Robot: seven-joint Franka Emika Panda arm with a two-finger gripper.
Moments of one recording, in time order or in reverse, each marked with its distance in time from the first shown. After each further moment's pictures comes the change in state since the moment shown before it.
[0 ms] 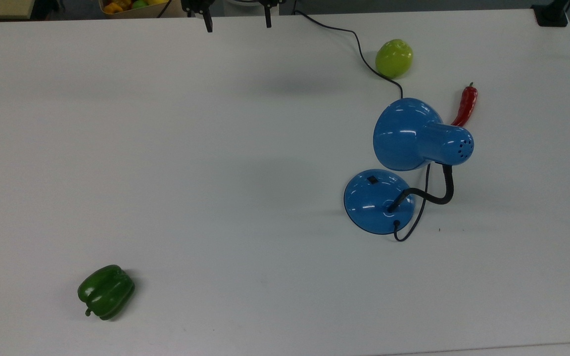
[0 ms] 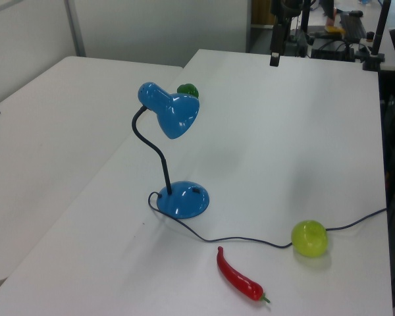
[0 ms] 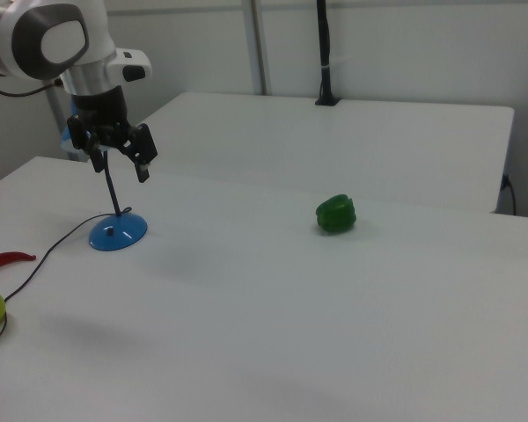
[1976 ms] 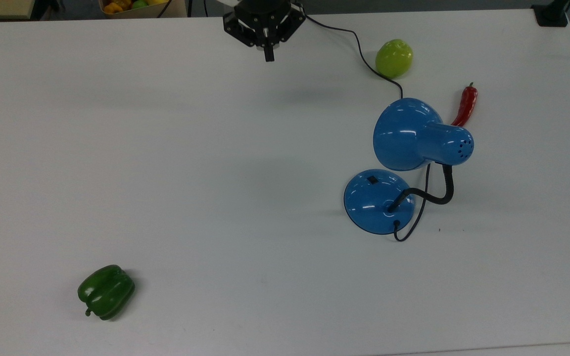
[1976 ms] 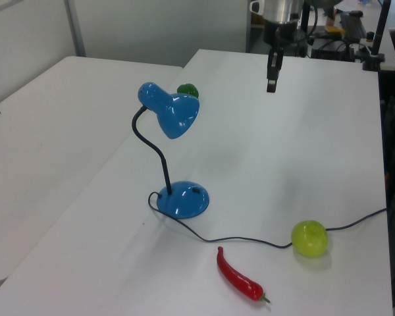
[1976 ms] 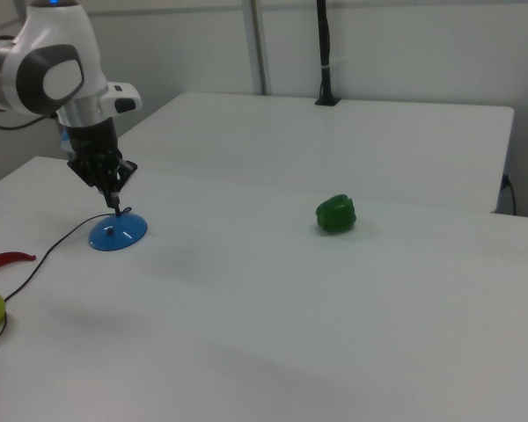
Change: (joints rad) arm 0.024 0.026 0.058 -0.116 0.000 0.120 -0.005
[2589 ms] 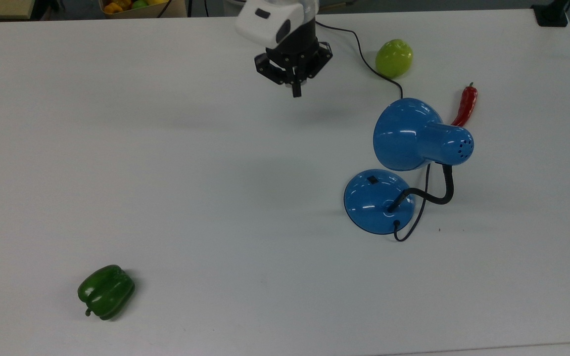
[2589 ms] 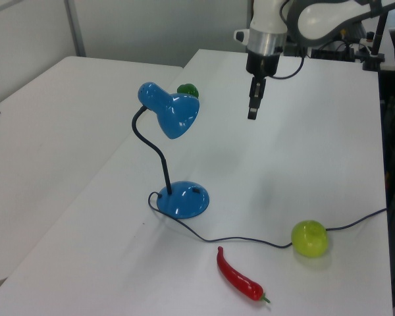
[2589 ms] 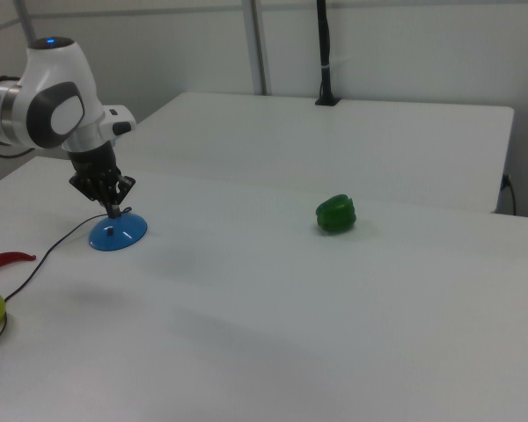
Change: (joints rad) arm 0.038 0.087 0.042 -0.055 0.000 0.223 0.000
